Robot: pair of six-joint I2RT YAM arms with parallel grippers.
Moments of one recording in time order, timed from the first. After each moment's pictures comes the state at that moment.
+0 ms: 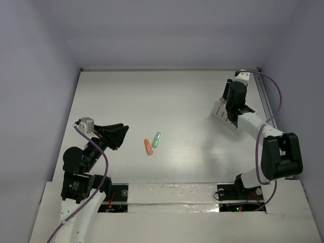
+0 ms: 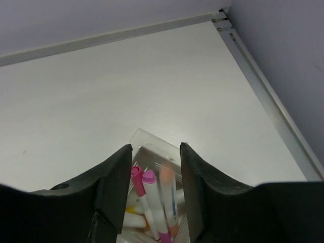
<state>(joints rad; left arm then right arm) -0.21 0.21 0.56 -0.21 0.36 -0.51 0.17 1.49 0.91 0.32 0.53 0.08</state>
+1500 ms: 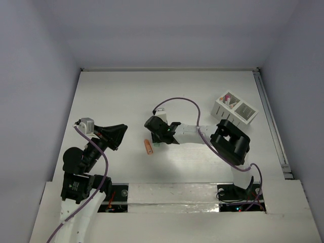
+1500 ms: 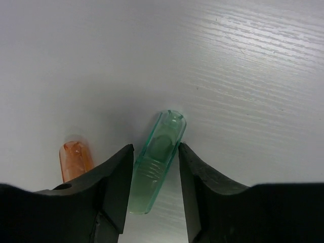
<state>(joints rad) -0.22 0.21 0.56 -0.21 0.36 -0.51 1.01 1.98 1.30 -0.26 0.40 0.69</state>
